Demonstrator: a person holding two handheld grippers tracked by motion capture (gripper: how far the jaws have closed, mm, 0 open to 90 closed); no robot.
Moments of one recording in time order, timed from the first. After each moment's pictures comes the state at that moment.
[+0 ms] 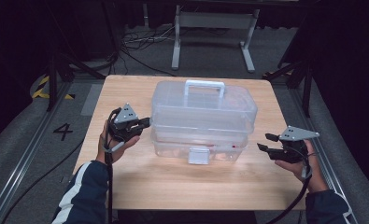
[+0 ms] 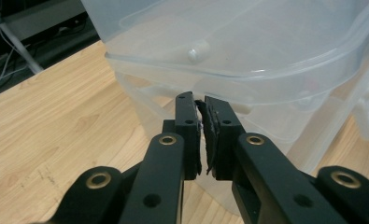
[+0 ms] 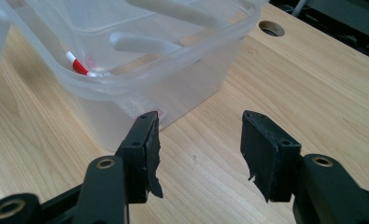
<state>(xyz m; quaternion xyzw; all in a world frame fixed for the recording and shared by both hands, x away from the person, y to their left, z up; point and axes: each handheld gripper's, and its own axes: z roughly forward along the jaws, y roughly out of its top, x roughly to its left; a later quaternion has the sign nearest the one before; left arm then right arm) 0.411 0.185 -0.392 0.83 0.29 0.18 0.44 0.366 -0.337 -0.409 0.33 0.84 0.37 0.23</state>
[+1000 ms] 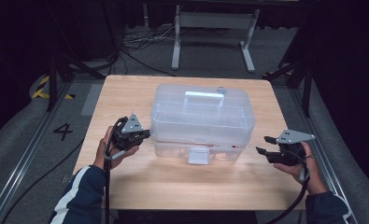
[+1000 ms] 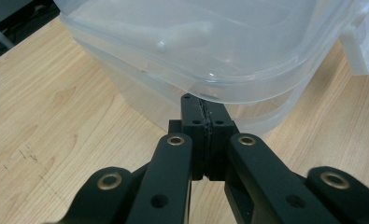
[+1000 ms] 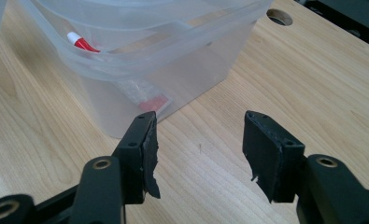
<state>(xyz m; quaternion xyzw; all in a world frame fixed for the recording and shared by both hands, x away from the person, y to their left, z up) 0.398 0.180 -0.406 0.87 0.25 0.17 0.38 0.362 -0.333 -0.416 0.32 0.85 0.35 0.22</state>
